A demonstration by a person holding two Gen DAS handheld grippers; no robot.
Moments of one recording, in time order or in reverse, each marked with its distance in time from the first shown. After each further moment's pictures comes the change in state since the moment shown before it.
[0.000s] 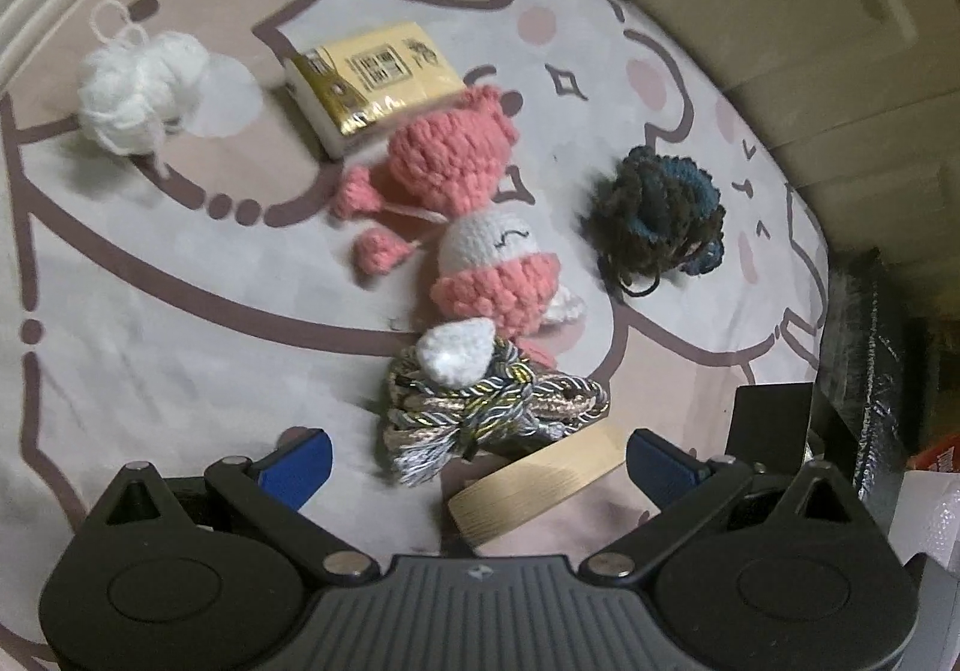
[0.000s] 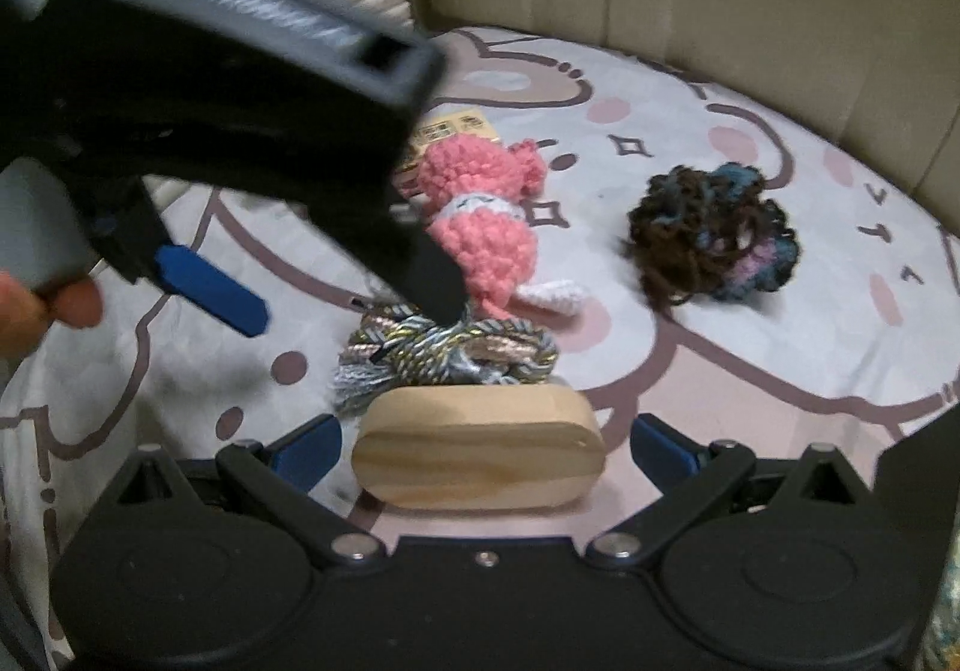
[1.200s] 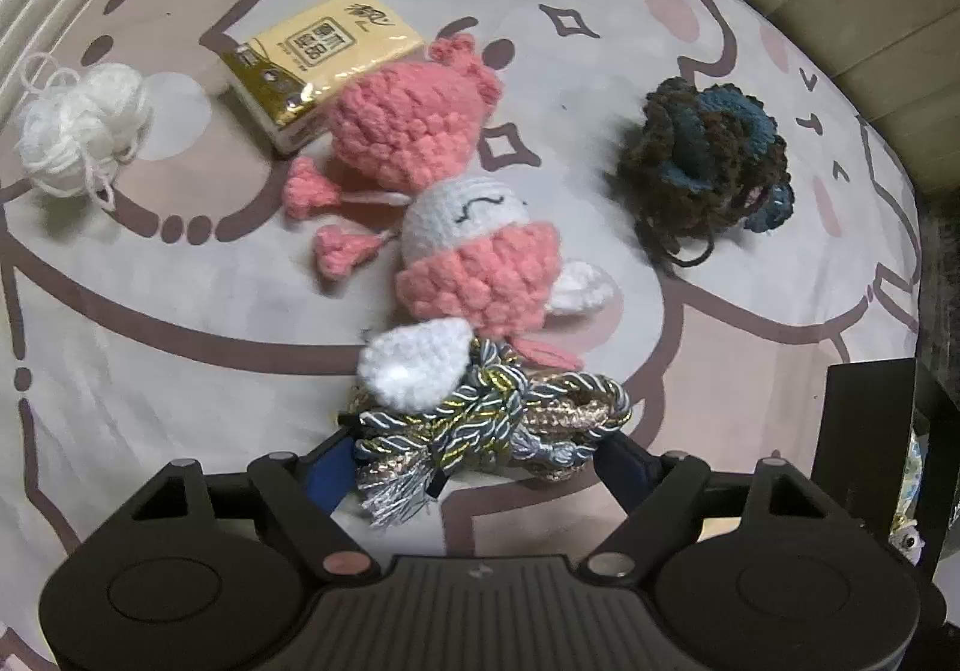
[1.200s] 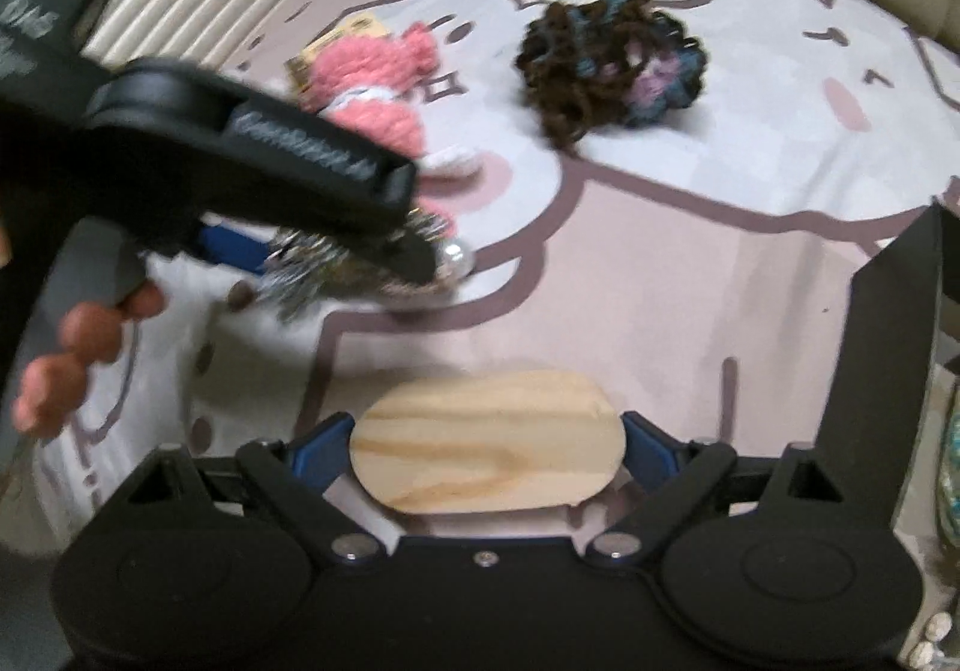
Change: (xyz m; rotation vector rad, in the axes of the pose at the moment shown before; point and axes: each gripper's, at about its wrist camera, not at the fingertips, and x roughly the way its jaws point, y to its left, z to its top) left arm 0.039 -0.036 0.001 0.097 0.018 0.223; right arm -0.003 -0.060 -0.016 0.245 0.235 0.028
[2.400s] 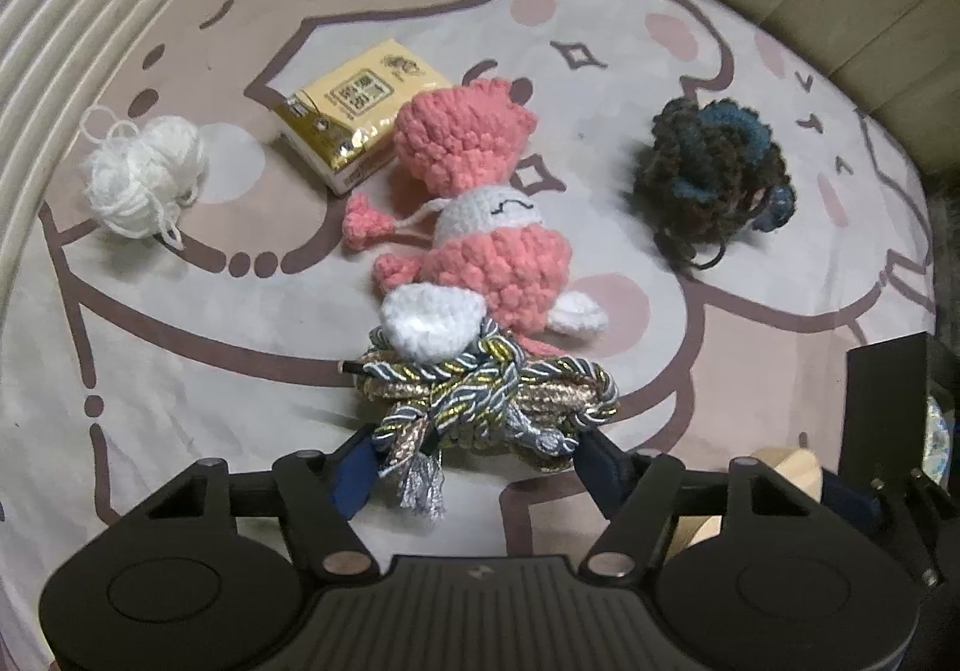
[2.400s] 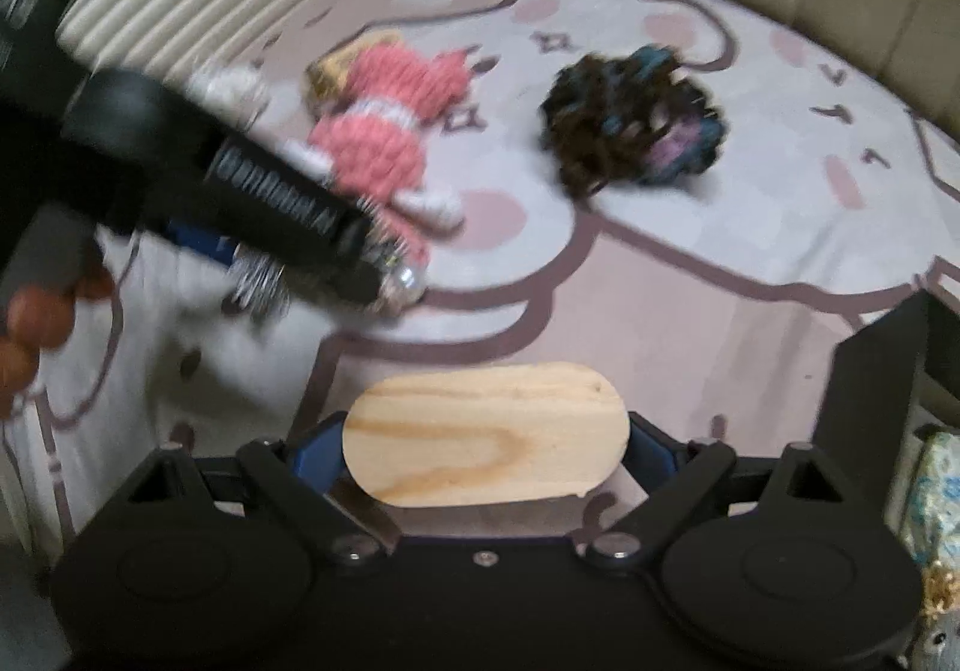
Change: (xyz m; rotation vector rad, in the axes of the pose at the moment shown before) left arm -0.027 0.007 -0.004 0.064 -0.072 0.066; right arm -0.014 0.015 0.006 -0.077 -0.080 -0.054
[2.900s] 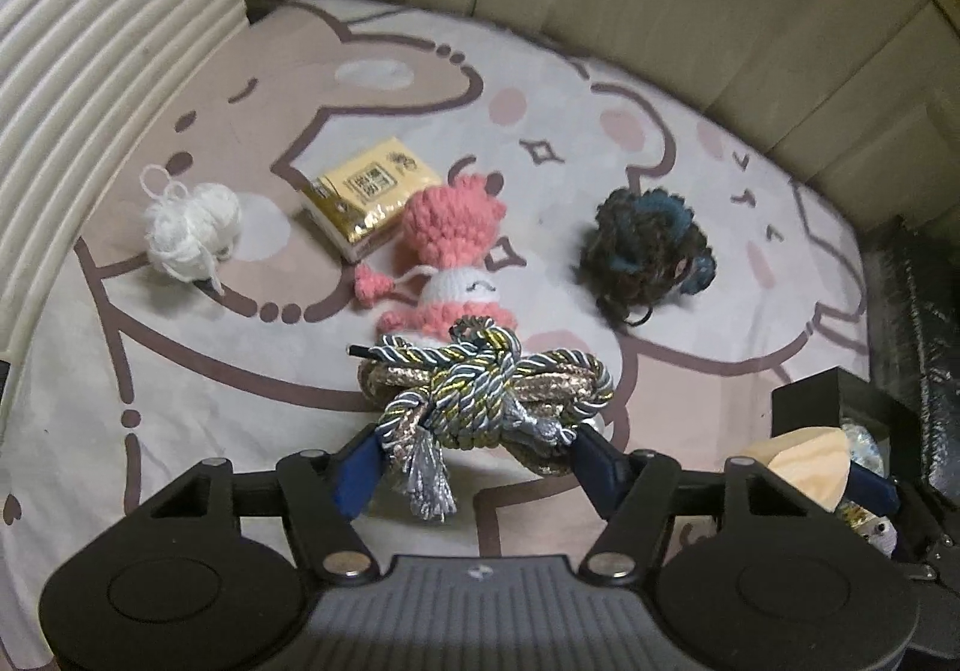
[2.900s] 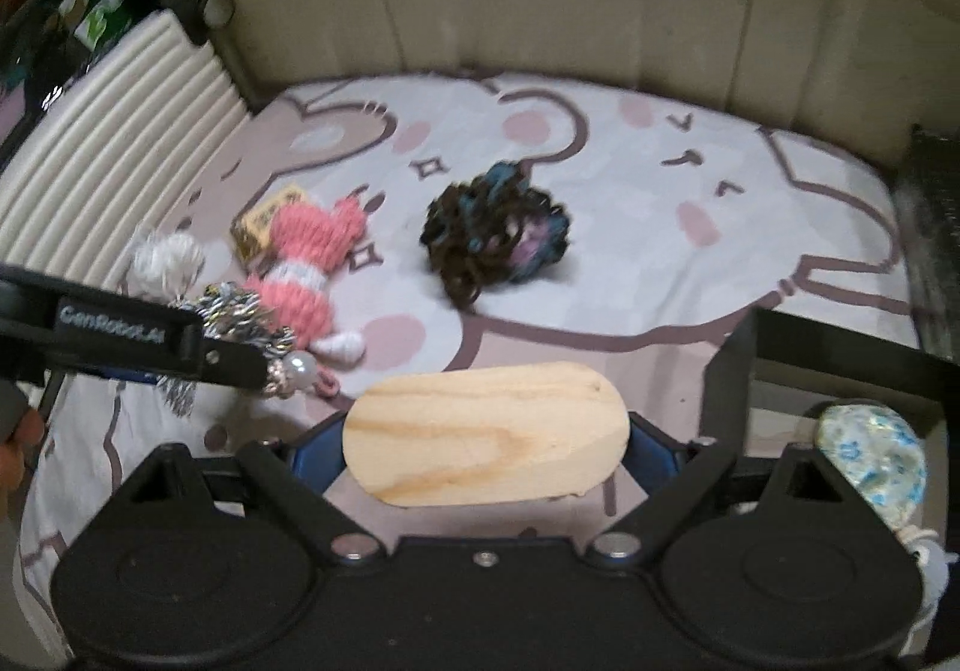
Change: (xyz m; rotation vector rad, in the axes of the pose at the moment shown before) left arm -0.058 0.004 -0.015 -0.022 -0.151 -0.069; right arm -0.058 -0.020 0.004 0.197 -0.179 -0.108
